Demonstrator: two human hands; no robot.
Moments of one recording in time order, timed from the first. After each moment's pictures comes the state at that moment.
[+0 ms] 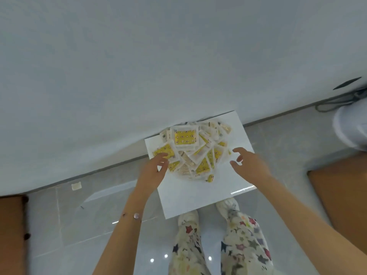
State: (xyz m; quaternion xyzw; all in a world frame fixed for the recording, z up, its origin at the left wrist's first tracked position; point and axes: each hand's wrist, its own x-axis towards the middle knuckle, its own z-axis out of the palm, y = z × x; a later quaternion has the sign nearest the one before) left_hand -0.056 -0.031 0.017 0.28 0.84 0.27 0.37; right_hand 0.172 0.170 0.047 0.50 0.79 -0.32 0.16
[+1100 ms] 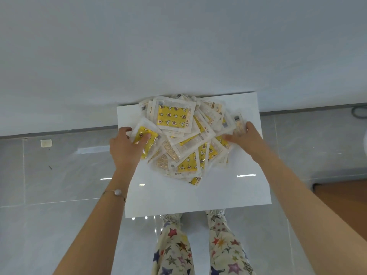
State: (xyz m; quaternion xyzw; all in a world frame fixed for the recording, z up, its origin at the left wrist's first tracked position) left_hand -0.058 0.021 -0.144 0.01 0.95 0.24 0.22; right_hand 0.132 0.284 -0.138 0.55 0.60 -0.57 0.09
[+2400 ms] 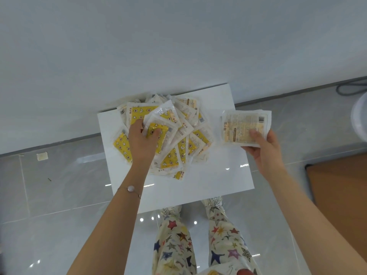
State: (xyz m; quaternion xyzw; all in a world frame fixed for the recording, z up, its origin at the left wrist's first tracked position) left_hand -0.001 0.102 -0.118 0.07 0.88 0.40 0.25; right_hand 0.233 0.289 -0.101 0.54 0.35 -0.73 -0.20
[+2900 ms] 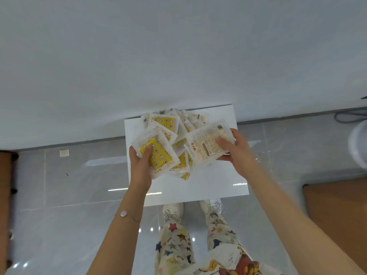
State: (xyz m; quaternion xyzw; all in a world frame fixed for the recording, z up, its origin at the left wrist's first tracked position) left_hand 0.025 0.044 -0.029 -0.18 0.67 0.64 0.32; right_hand 0.169 0.257 -0.017 0.46 0.46 -0.76 -0.03
